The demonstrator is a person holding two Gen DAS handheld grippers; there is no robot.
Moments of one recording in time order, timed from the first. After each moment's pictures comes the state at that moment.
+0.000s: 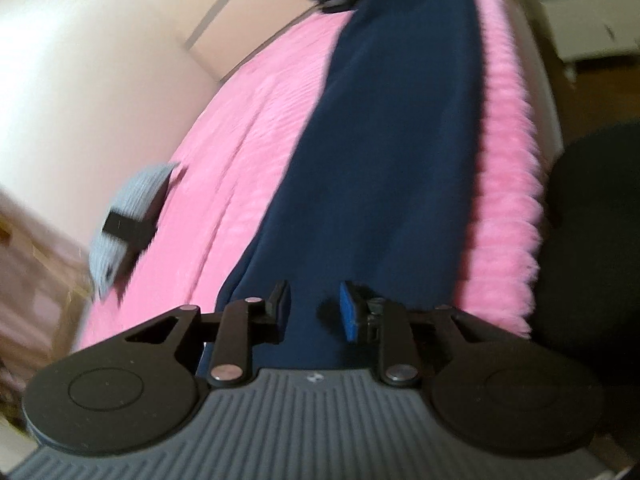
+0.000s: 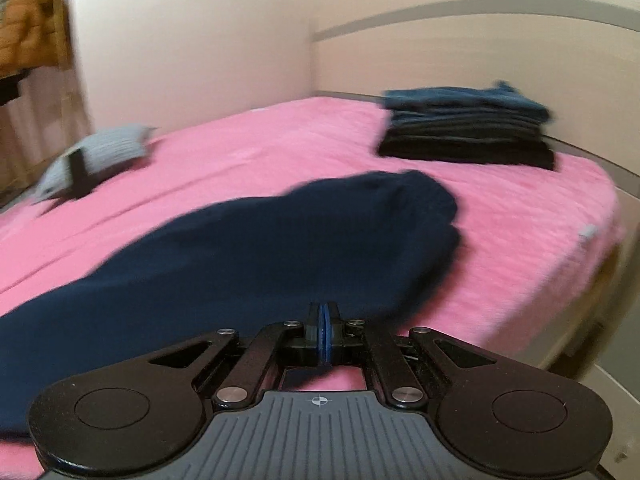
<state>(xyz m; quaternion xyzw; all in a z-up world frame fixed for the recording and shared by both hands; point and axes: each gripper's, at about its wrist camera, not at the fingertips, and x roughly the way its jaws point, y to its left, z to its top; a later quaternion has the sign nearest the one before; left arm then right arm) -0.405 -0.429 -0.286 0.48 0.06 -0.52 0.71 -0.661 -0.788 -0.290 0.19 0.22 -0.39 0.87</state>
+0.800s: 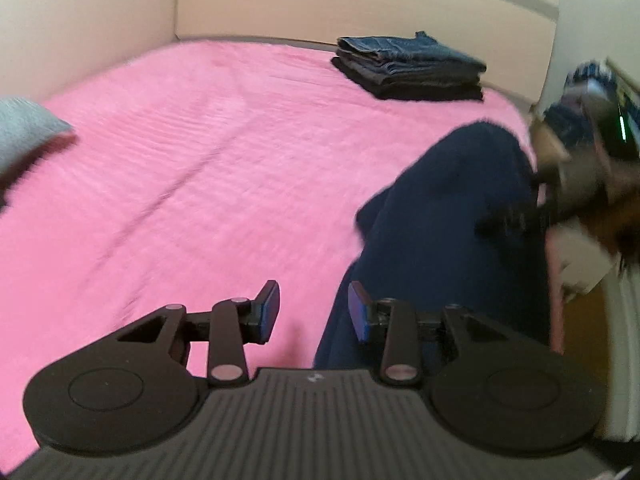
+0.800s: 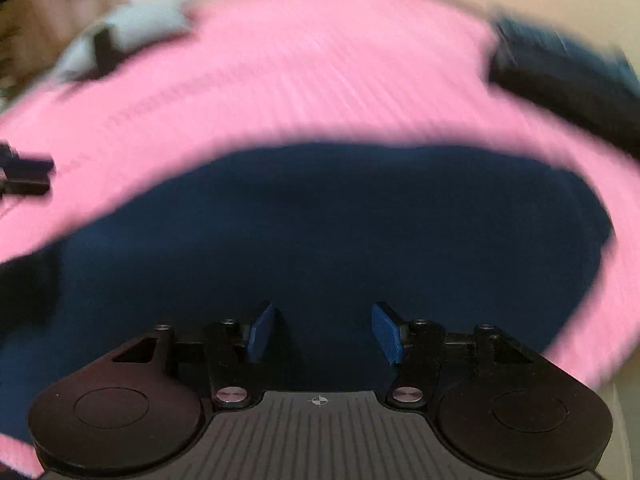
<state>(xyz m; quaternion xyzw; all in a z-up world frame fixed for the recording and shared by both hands) -0.270 -0.678 -0.215 0.25 0.31 -0.68 0.62 -0.560 -0.840 -0.300 0.22 0.43 -0.31 0.82</state>
